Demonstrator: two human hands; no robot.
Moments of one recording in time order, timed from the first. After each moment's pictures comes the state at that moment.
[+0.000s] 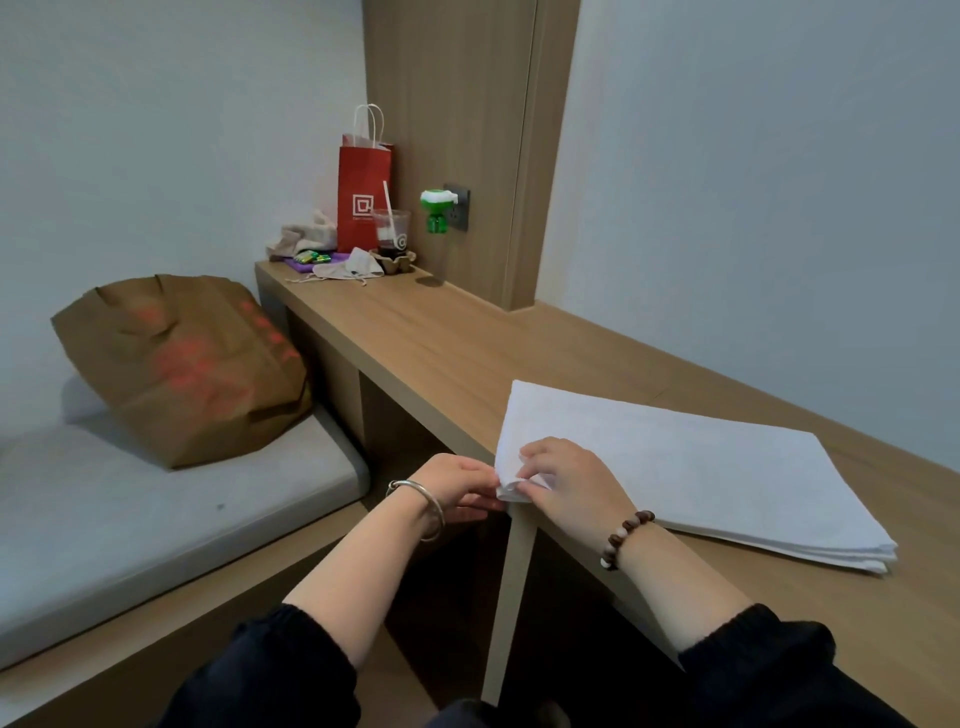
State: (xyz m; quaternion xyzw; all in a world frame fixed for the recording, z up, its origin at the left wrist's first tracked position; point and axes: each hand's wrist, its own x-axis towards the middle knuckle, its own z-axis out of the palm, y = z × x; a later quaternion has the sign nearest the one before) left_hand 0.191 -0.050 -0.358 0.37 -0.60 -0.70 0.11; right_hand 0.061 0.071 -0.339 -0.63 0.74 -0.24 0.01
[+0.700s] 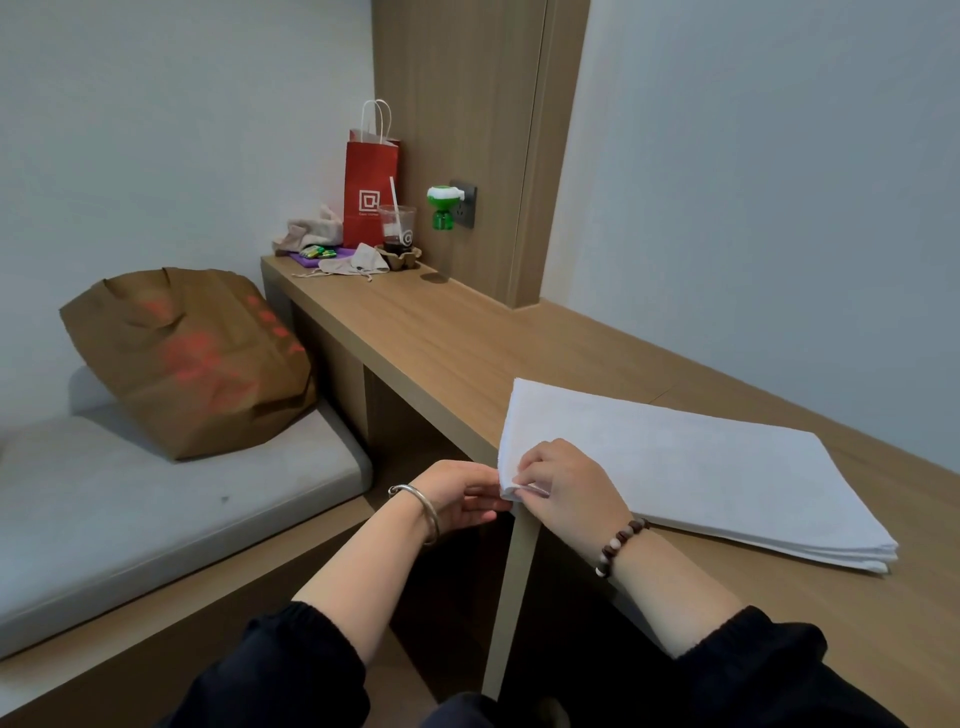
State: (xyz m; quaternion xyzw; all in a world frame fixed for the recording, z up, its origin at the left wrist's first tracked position) left_hand 0.195 -0.044 -0.366 0.36 -0.51 -0.77 0.11; right_hand 0.066 0.068 -0.356 -0.65 0.71 -0.25 -0.06
